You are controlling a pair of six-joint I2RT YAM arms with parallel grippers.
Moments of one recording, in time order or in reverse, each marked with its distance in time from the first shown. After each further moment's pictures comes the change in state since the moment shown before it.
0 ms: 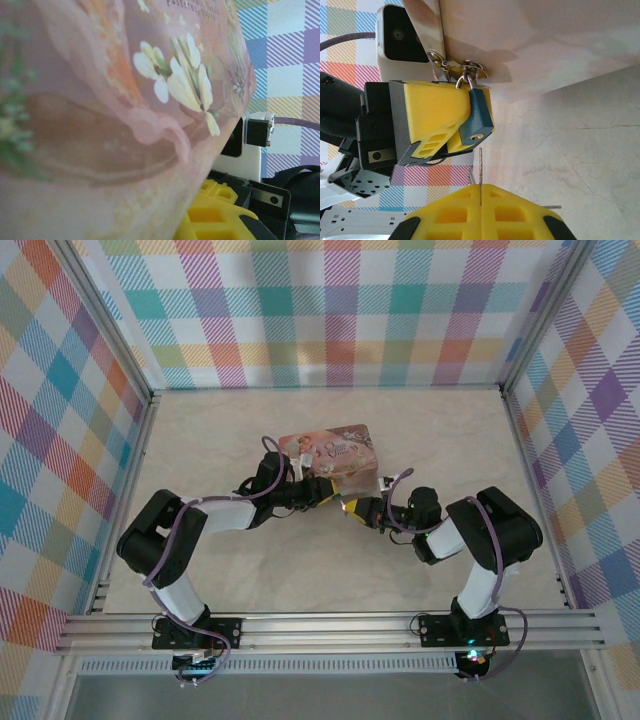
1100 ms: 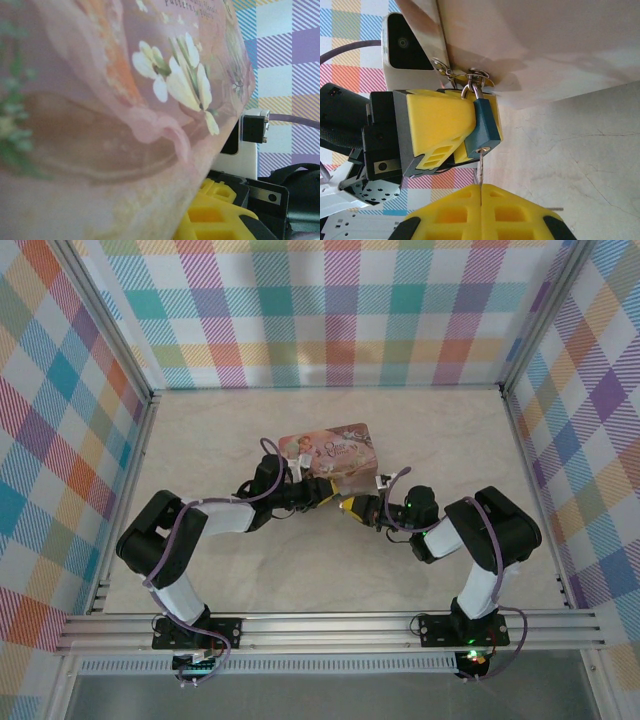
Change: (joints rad) left arm 0.000 -0.004 -0.037 0.077 0.008 -0.024; right arm 0.023 0.000 0.018 0.001 0.031 0.022
